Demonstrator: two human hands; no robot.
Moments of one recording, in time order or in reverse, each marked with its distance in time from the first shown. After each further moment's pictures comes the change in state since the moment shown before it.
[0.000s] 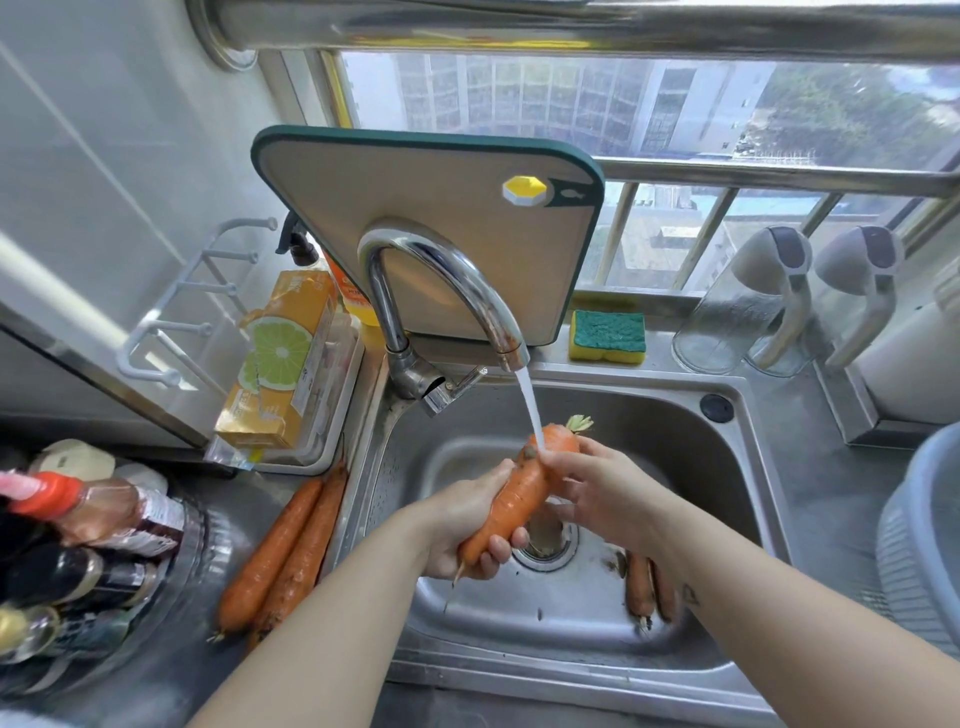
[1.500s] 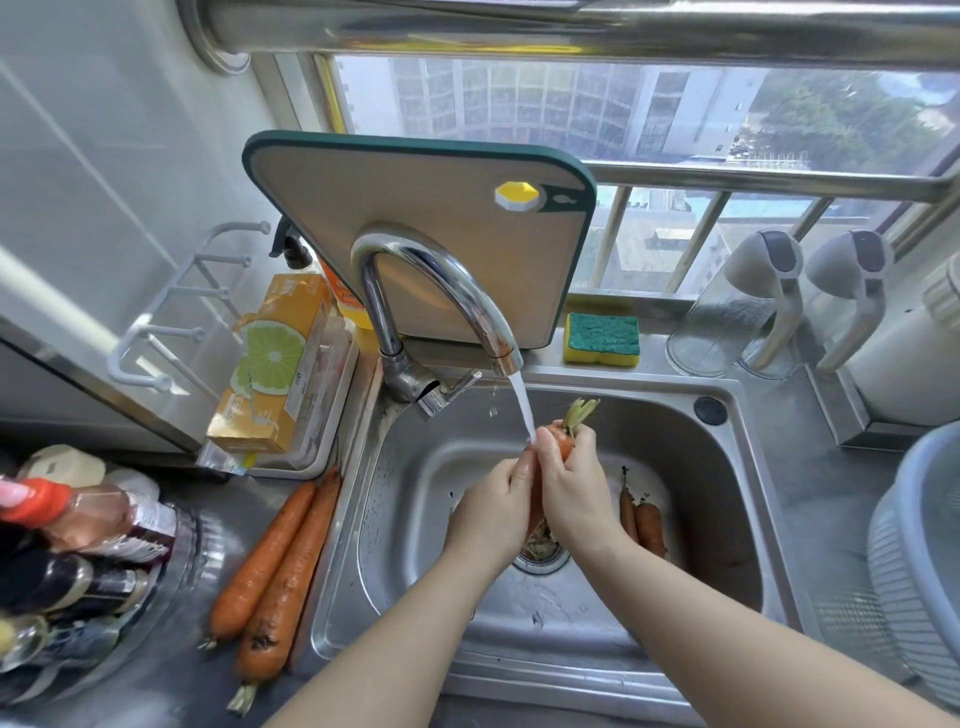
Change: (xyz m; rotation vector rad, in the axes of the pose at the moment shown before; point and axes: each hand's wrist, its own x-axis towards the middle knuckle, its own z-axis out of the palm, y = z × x) left_hand 0.037 -0.012 0.028 0.533 0.598 0.564; right_hand -0.003 0.017 0.038 -0.613 0.513 -0.449
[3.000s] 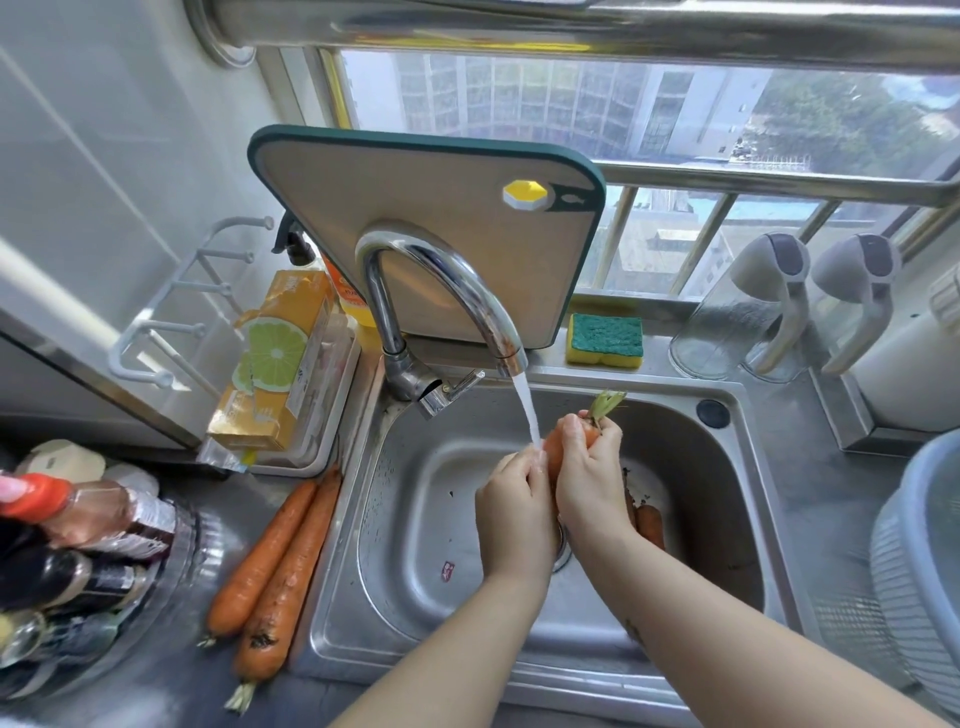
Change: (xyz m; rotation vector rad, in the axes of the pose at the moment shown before) left_hand -0.013 0.017 0.025 -0.180 0.414 0.168; right_hand 0.004 -0.009 -0.003 0.303 0.099 0.029
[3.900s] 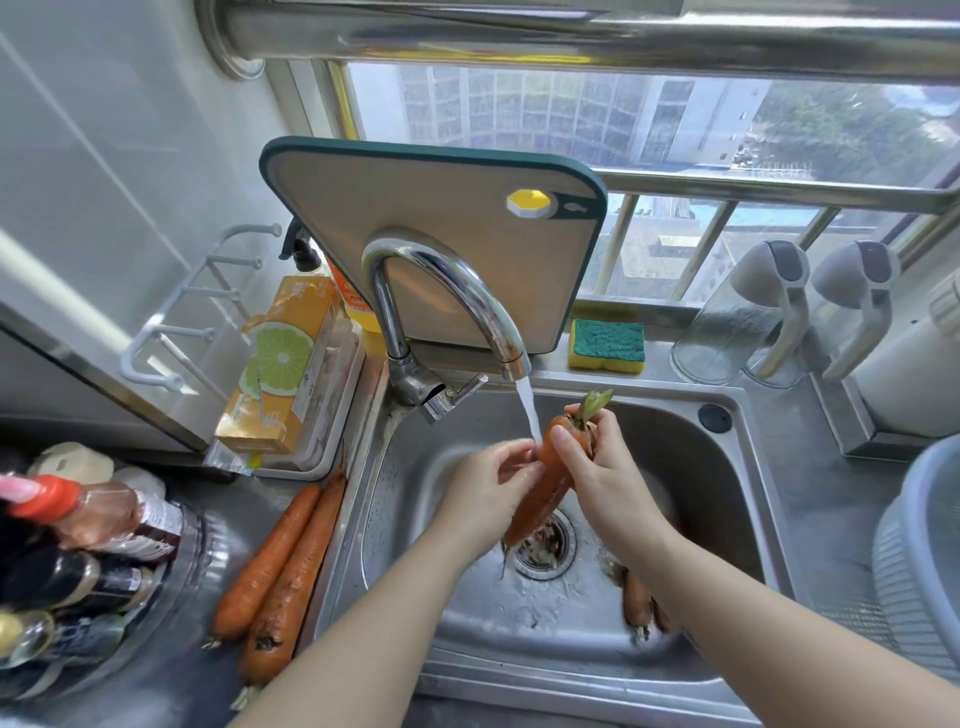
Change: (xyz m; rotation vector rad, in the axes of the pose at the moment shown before) left_hand 0.033 -0.004 -0.043 0.000 -0.445 -0.023; right_hand 0.002 -0.006 -0.023 -0.108 -0.295 -0.134
